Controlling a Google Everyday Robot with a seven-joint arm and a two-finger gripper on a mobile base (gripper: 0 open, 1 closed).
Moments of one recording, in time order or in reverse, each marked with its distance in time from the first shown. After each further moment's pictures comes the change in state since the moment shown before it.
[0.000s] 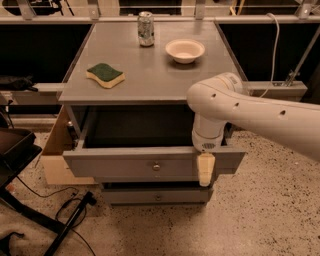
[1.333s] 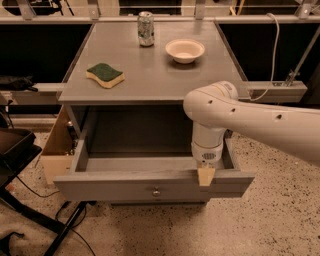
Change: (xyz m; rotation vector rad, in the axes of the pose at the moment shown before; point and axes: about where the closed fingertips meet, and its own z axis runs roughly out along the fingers) arm 0.002 0.047 0.013 -0.148 0.039 -0.014
